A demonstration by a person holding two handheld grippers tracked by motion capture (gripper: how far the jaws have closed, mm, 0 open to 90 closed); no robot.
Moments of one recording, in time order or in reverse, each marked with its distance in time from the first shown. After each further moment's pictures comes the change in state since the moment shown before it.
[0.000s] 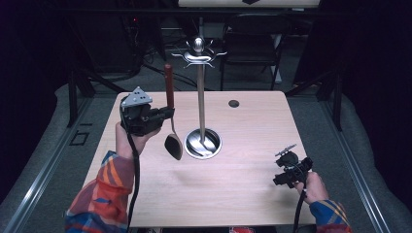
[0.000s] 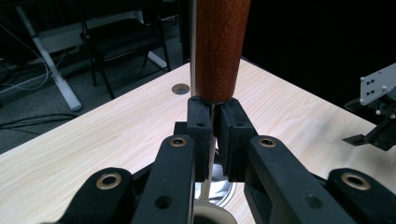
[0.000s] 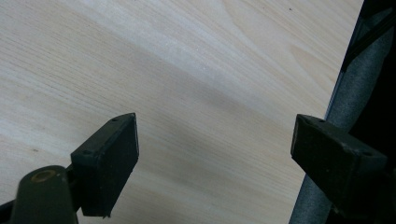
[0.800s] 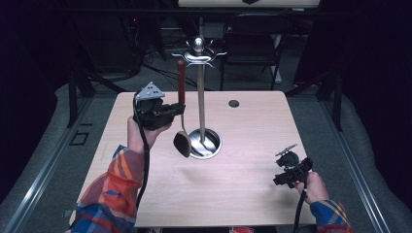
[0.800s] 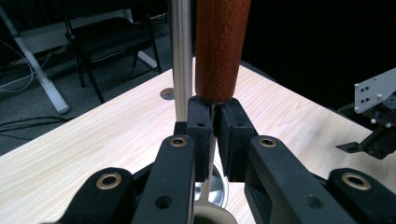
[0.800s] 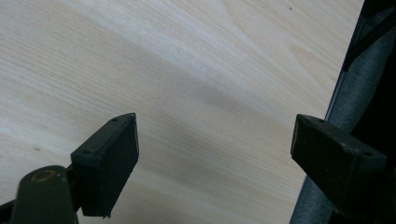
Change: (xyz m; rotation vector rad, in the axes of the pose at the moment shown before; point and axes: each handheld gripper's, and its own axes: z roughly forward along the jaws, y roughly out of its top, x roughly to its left) left arm -0.004 0.013 0.023 0.014 -0.028 -0.002; right arm -0.002 0.000 -0.002 0.014 0.014 -0.008
